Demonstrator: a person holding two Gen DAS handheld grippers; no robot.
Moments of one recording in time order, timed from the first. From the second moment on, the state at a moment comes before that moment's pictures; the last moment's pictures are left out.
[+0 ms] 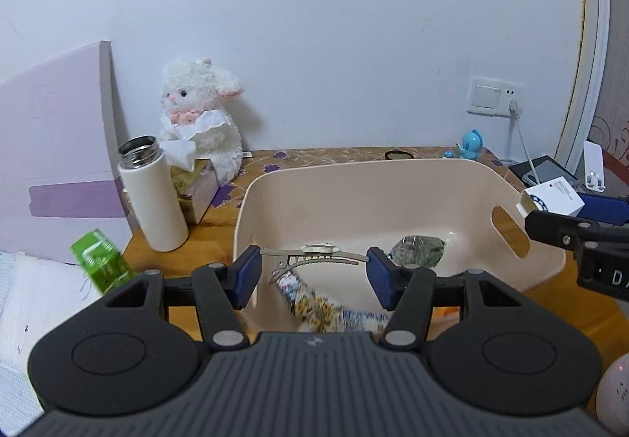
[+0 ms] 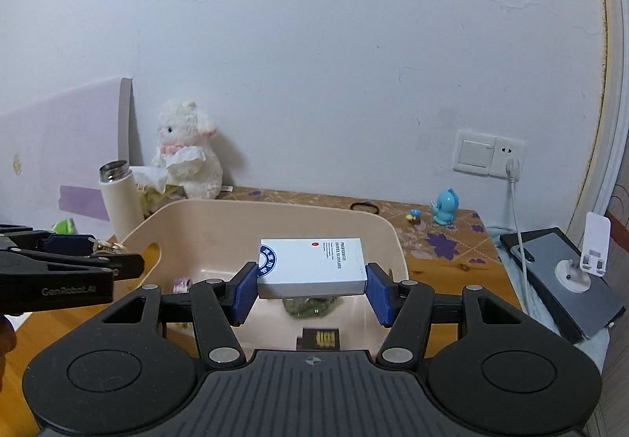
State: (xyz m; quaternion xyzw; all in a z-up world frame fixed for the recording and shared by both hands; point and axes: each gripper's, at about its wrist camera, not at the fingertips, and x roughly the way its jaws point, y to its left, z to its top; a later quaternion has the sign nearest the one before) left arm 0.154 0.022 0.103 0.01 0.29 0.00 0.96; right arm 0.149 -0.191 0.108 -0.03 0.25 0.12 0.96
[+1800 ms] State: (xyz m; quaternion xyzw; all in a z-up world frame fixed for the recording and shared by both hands) left arm 0.077 0.020 0.109 0.03 0.35 -0.03 0.94; right arm 0.067 -0.211 0.095 -0.05 0.32 0.11 0.94
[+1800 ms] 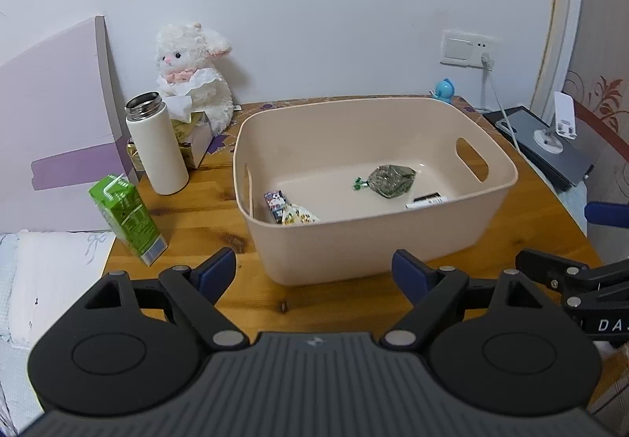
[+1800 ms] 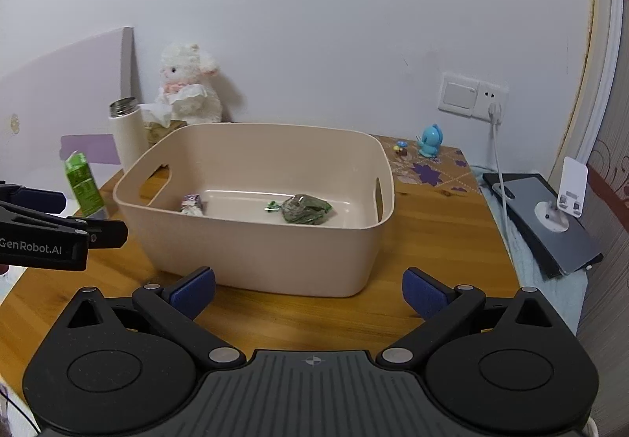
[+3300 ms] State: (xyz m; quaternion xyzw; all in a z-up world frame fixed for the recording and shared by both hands) left arm -0.004 0.031 0.126 0.01 0.35 -0.03 0.94; right arm 0.015 -0.216 0.107 -0.06 0.32 0.13 0.94
